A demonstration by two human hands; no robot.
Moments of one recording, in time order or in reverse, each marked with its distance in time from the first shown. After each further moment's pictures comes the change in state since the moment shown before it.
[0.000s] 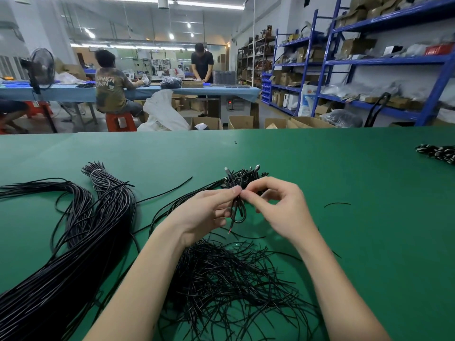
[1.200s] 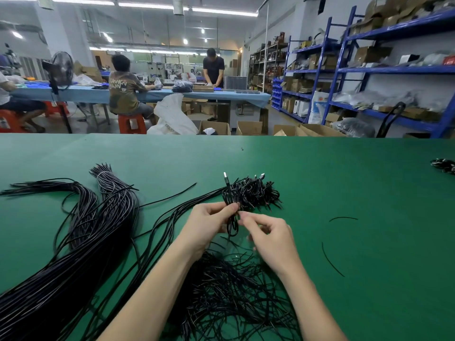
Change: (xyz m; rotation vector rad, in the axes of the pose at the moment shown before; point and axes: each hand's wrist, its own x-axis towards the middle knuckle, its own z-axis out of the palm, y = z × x) left_hand 0.030 -0.037 -0.006 0.207 0.376 0.180; right_hand -0.019 0.037 0.025 0.014 -0.044 0.305
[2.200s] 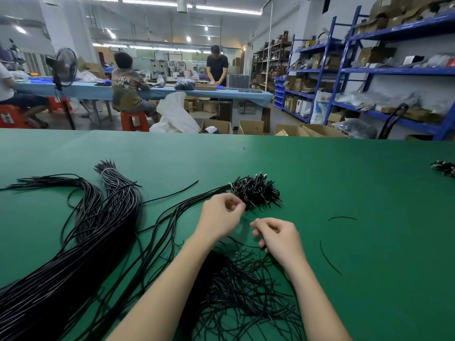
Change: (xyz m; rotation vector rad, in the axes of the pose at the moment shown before) left_hand 0.012 0.010 0.025 0.526 0.165 0.113; right_hand 0.011 0.021 -0.014 0.030 0.047 0.205
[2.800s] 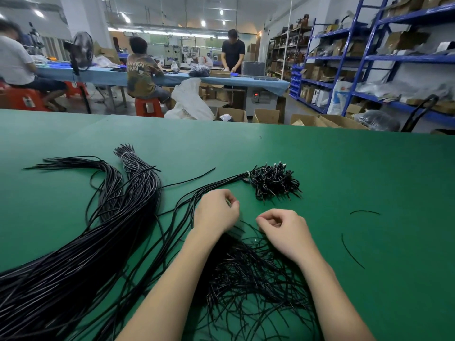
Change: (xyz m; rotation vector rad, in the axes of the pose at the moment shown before) left_hand -0.011 -0.030 -0.025 0.295 0.064 -0.167; right_hand 0.002 -0.002 0.018 -0.456 -0.081 -0.147
